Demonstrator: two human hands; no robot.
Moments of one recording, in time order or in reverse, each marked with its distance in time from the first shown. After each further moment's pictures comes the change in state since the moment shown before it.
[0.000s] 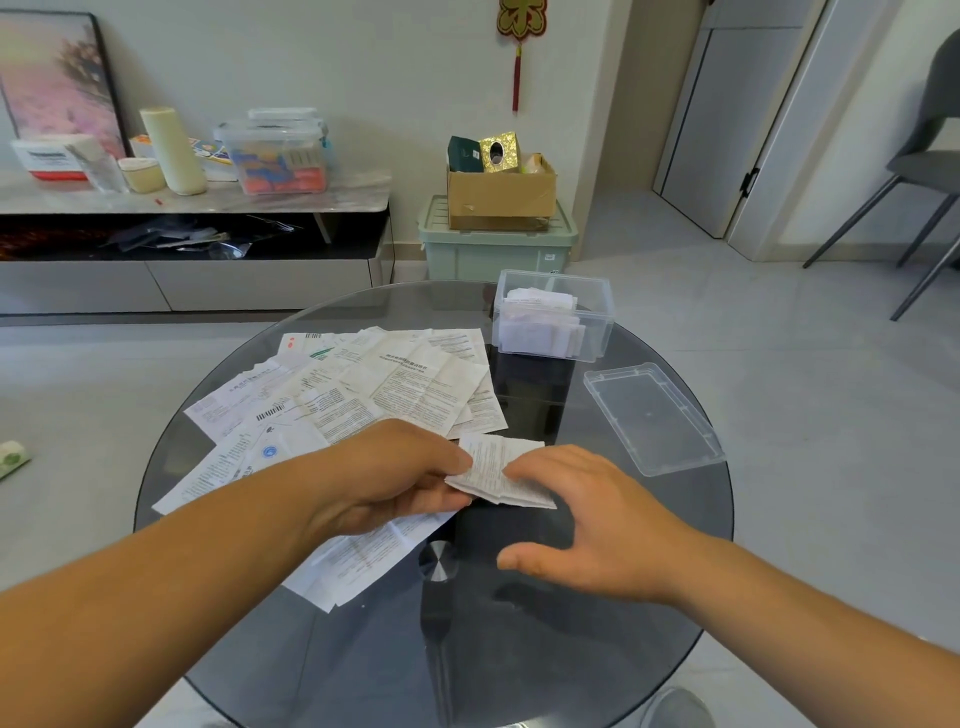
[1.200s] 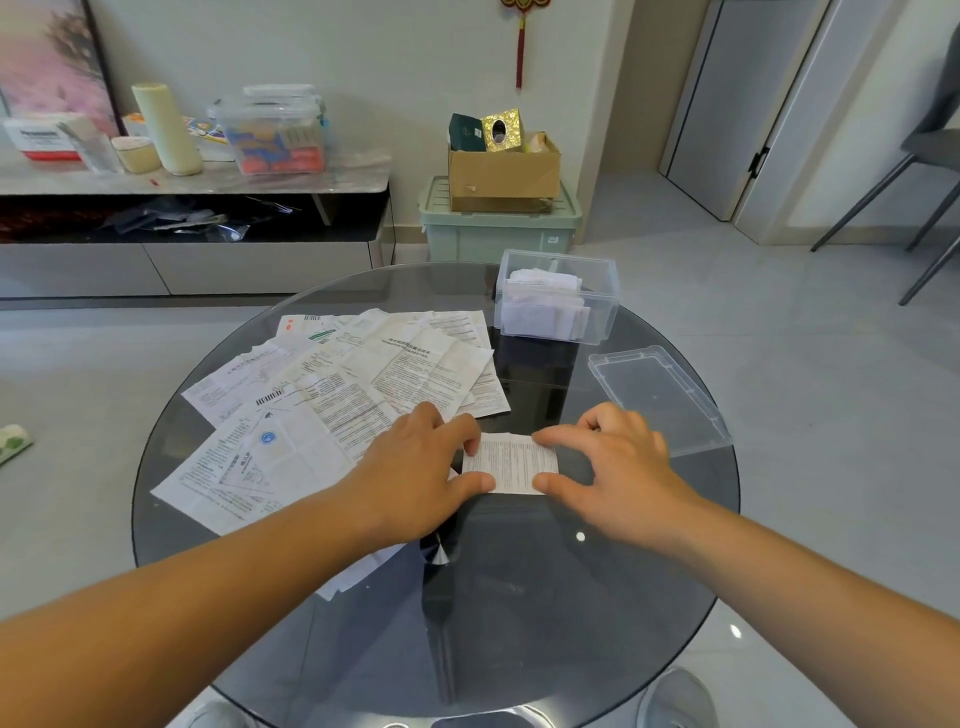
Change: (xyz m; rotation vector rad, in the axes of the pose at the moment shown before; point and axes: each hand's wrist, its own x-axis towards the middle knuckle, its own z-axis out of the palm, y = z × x) left_hand 0.023 -0.035 0.004 1.259 0.324 0.530; right_hand 0.015 0.021 0.008 -0.054 0.065 0.328
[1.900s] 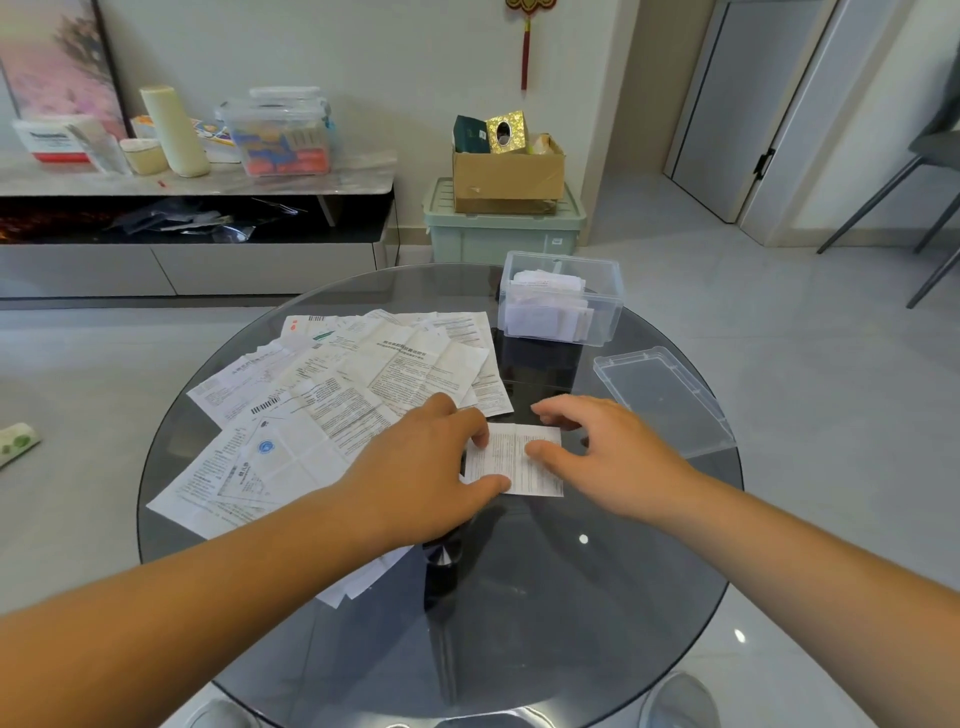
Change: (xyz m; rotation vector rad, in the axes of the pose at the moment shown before) left_hand -0.007 0.013 -0.014 0.028 0.087 0.036; right_hand 0.016 -0.009 -0.014 0.230 0.004 -0.053
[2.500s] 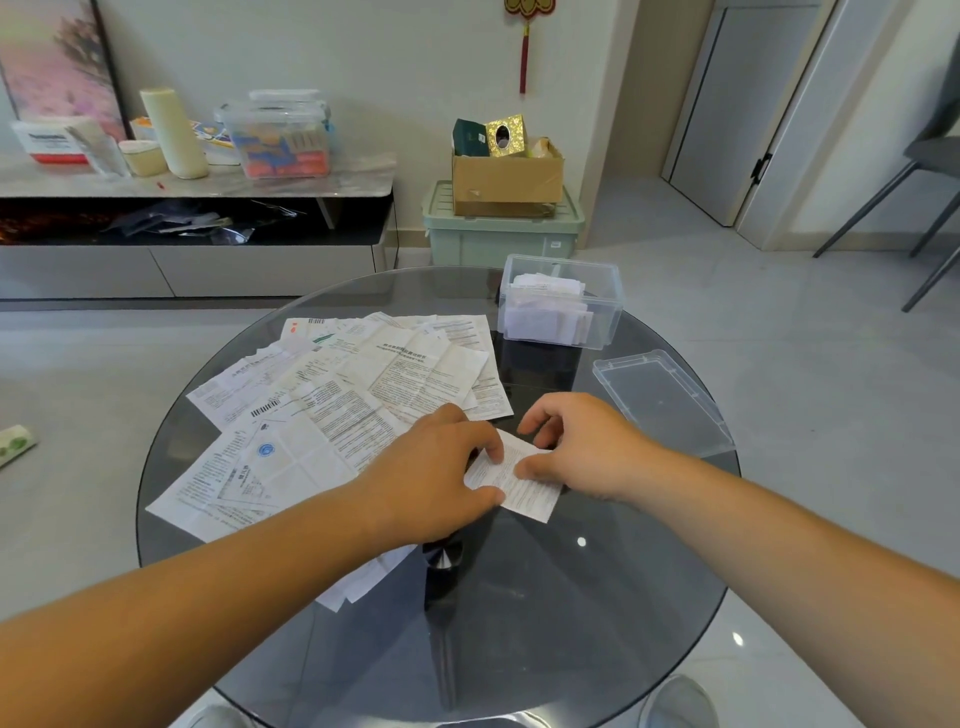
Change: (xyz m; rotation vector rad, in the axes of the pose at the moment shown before) left_hand 0.005 0.000 0.004 -0.121 -0.098 0.011; right_hand 0.016 -0.023 -0.003 0.152 -0.140 0.190
